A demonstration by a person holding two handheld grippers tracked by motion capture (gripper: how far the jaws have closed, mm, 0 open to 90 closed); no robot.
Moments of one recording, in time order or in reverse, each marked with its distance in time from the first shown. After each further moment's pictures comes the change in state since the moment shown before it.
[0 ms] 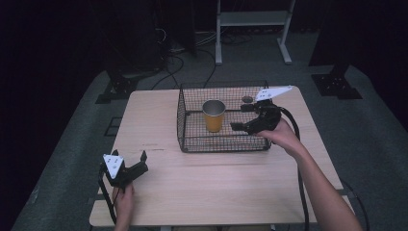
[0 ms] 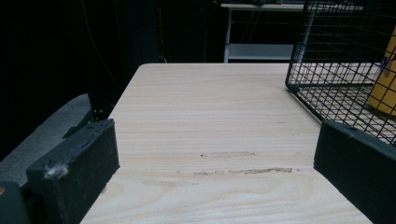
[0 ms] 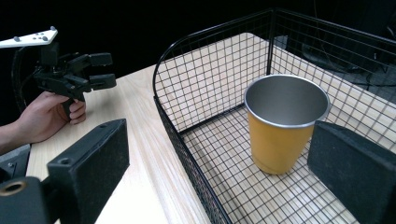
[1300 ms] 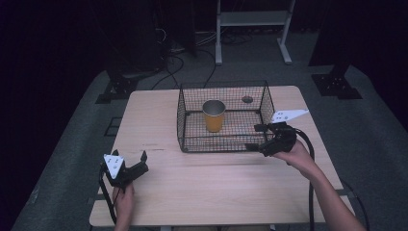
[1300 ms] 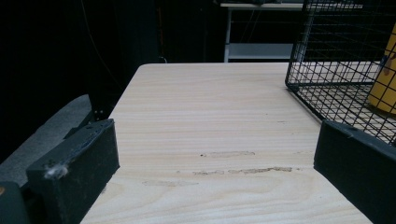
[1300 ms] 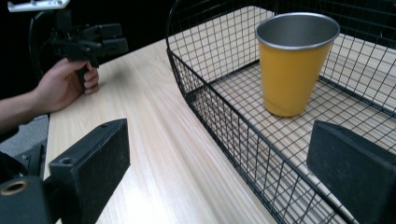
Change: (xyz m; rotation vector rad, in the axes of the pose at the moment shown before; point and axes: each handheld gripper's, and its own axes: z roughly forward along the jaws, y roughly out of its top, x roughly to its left) left arm -0.001 0.000 0.000 0.000 0.001 0.004; right arm 0.014 -0.062 -0.031 0.020 0.006 0.042
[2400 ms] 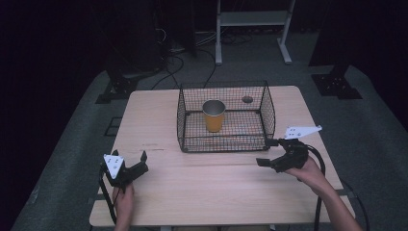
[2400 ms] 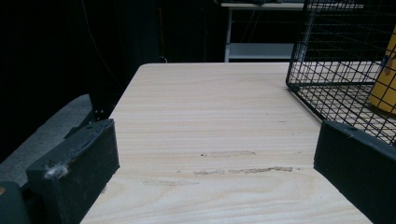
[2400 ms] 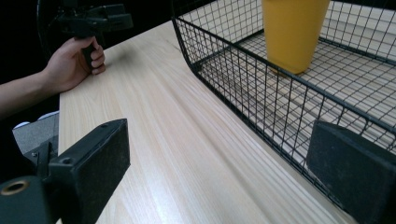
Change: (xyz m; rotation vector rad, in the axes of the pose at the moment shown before) left arm 0.000 0.000 0.000 0.000 0.002 0.000; right arm 0.007 -0.049 -0.023 0.000 0.001 0.046
